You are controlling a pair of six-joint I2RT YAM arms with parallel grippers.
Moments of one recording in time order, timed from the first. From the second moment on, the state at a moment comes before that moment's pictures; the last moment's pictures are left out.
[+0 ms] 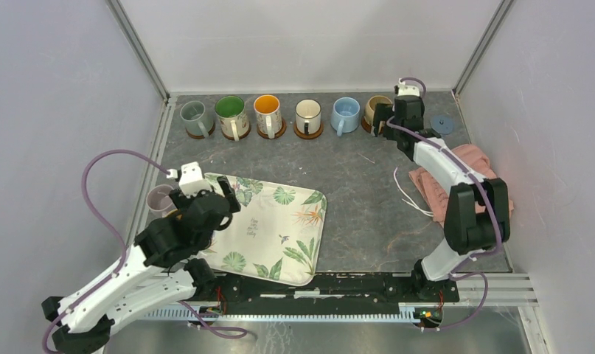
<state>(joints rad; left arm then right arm) -0.90 0.57 0.80 -0.88 -0.89 -0.75 0.17 1.67 1.22 -0.15 0.21 0.18</state>
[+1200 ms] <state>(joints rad) 0.01 0.93 0.93 -1.04 -0.71 -0.84 0.48 1.33 0.85 -0.02 0.00 0.23</state>
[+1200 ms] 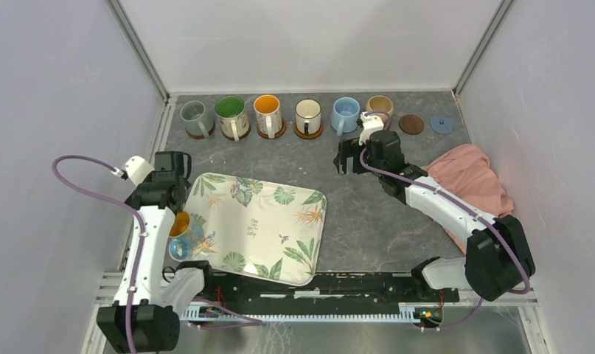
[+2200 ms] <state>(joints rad) 0.22 0.96 0.83 -0.96 -0.58 -0.88 0.51 1.32 0.85 -0.01 -0.06 0.23</state>
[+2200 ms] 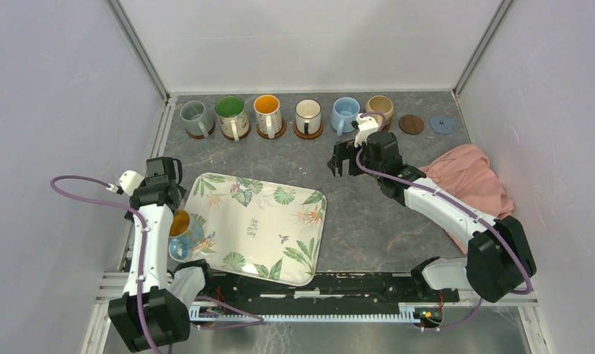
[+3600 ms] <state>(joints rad) -0.22 0.98 0.76 -0.93 -0.41 -1.18 0.51 1.32 0.85 0.00 -0.09 0.23</state>
